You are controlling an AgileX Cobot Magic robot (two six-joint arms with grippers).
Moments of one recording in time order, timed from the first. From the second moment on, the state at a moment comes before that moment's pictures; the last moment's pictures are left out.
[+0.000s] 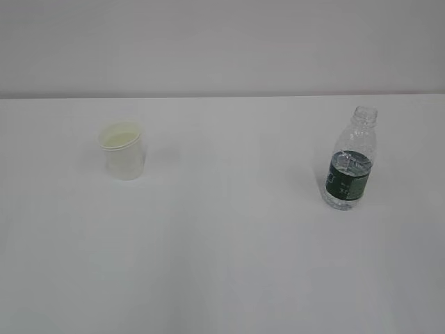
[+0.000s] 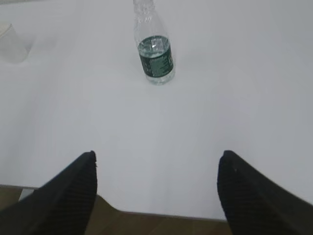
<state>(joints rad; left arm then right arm) -0.27 0.03 -0.75 0.01 1.04 -0.06 0.14 0.19 -0.64 0.00 1.13 0.08</state>
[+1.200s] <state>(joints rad) -0.27 0.01 -0.56 -0.06 1.16 -0.05 0.14 0.19 -0.53 -0.11 1.19 0.06</state>
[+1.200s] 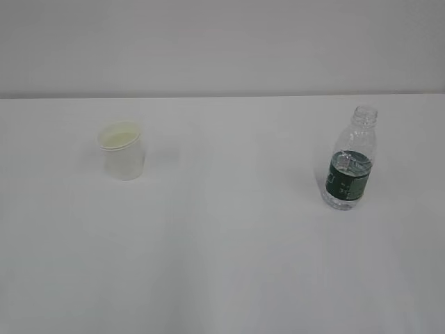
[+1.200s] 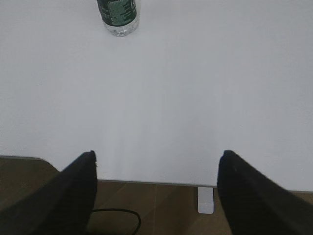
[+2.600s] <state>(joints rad) -0.26 0.01 -0.53 0.04 1.11 -0.05 0.12 0.19 -0.50 -0.13 1.14 0.06</state>
